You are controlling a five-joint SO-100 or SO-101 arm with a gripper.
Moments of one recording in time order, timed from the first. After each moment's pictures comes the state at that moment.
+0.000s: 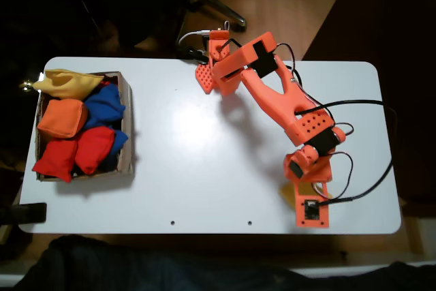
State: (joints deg) arm -34.1 68.5 69.1 75.8 -55.4
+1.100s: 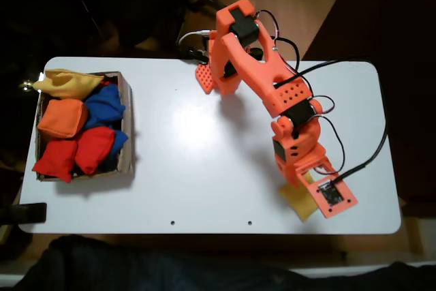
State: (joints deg) arm -32.0 95.8 101.7 49.6 -84.6
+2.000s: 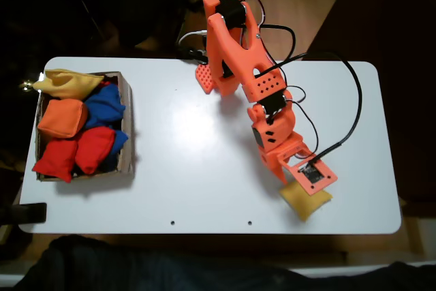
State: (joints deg) arm -29.9 110.1 132.0 23.6 -91.8
